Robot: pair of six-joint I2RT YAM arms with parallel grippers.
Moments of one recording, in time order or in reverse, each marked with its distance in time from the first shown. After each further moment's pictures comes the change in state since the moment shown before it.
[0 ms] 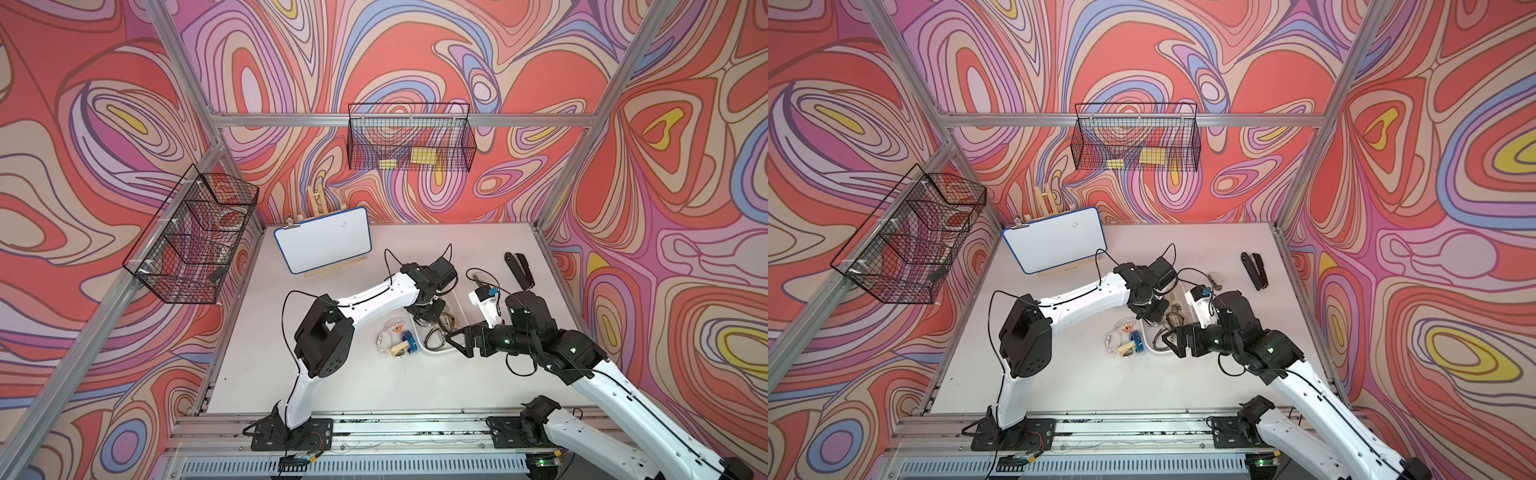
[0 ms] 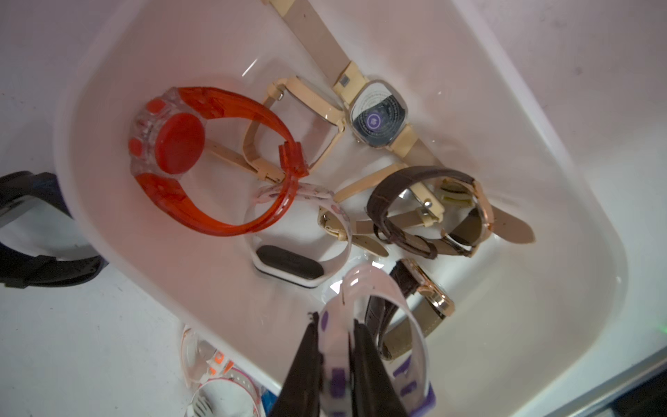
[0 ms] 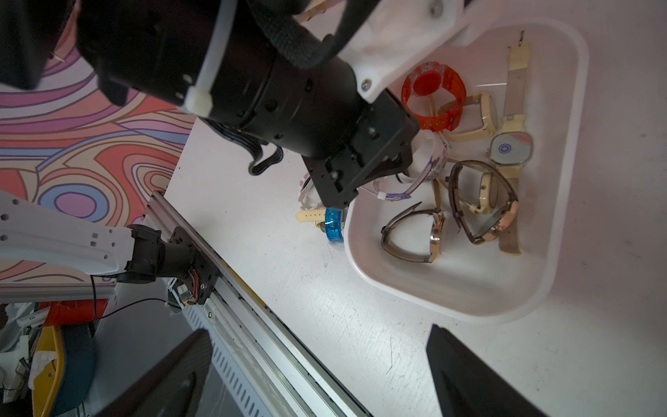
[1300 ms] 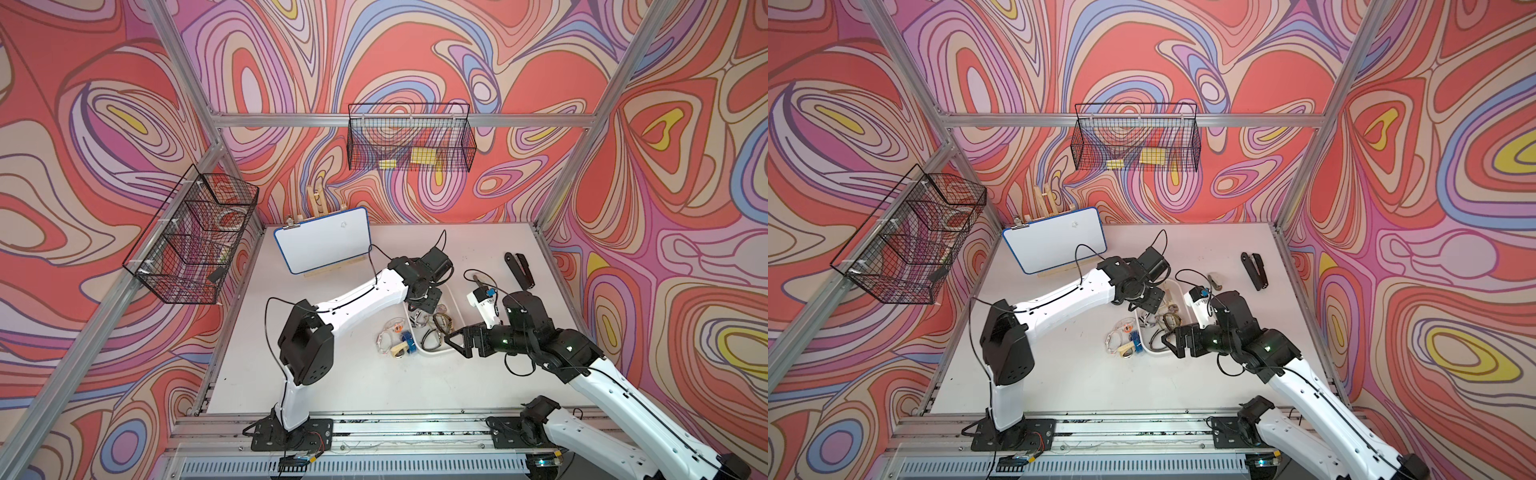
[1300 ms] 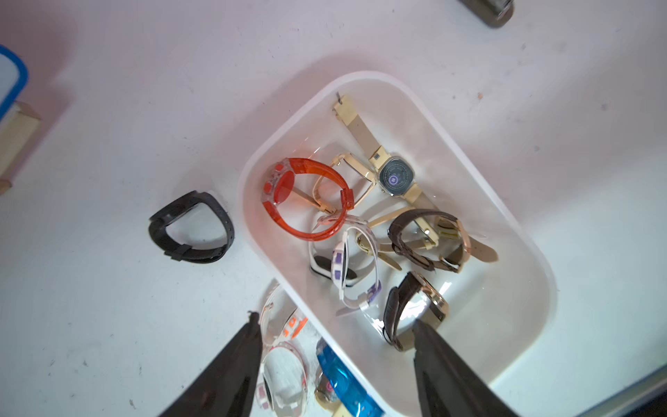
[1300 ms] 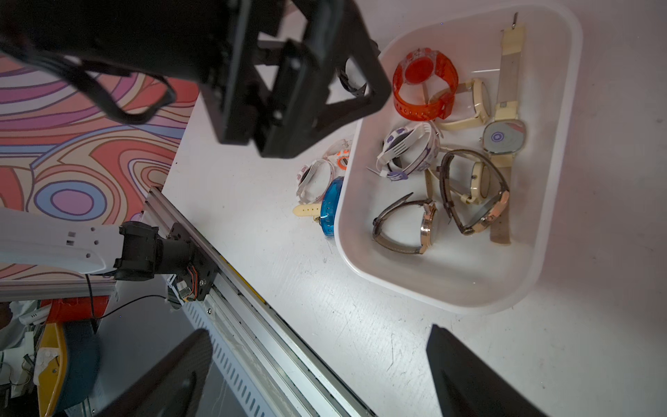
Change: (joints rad) left arm 0.013 -0.285 -0.111 0.053 -0.131 -0.010; right arm 0.000 0.038 -0.007 0.009 -0.018 0.004
